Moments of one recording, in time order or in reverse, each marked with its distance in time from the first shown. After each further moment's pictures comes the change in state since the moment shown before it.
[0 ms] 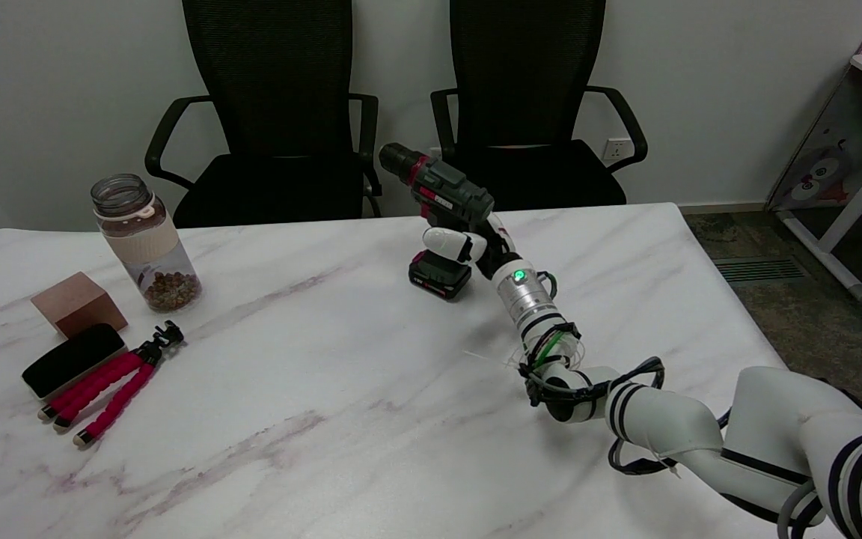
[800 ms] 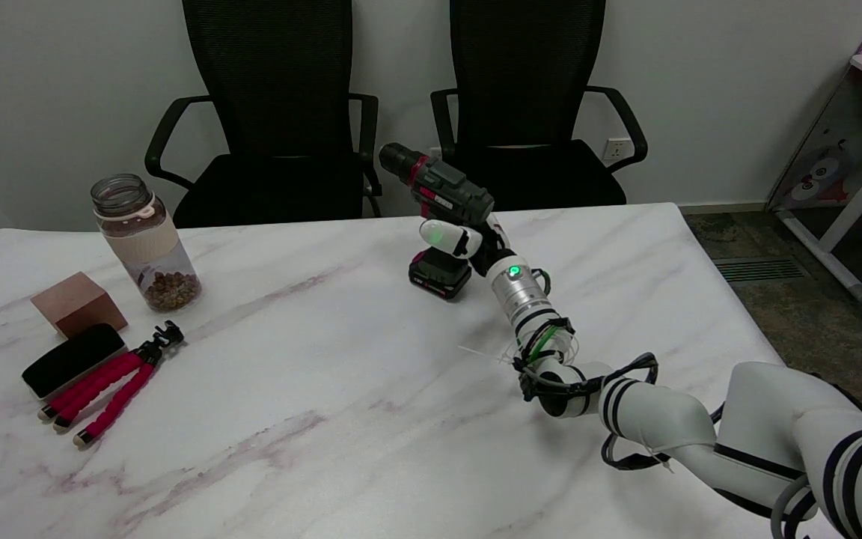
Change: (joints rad) arm 0.020 -0.016 -0.007 0.008 0.022 0.017 0.023
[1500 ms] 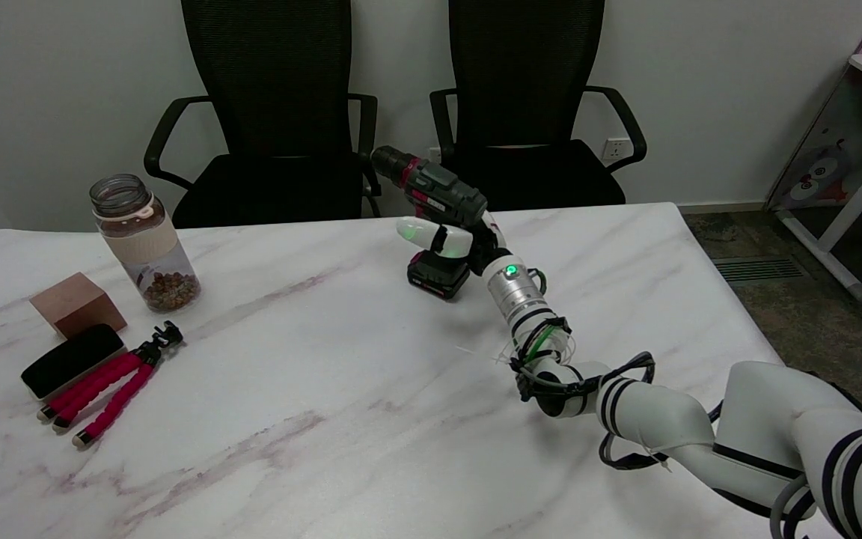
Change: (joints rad) arm 0.003 -0.004 -0.012 -0.008 0.001 0.000 0.027
